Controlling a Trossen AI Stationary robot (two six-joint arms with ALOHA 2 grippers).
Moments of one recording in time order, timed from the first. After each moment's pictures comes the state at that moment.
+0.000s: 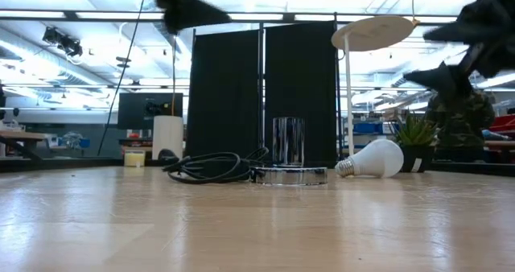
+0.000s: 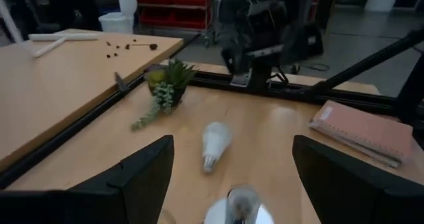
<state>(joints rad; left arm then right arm) -0.25 1.27 0.75 0.31 -0.53 -0.16 0.36 0.18 0.01 0.09 0.45 0.45</state>
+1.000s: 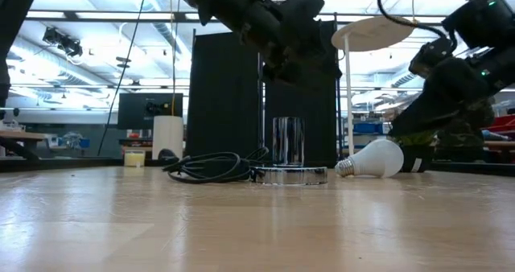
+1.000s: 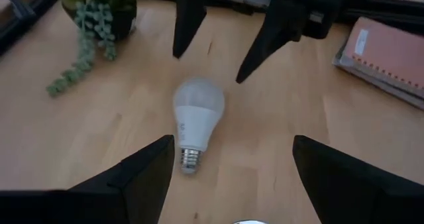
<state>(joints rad) 0.00 1.87 1.35 -0.06 -0.11 -0.11 -0.02 0.73 0.11 0.08 0.23 0.29</state>
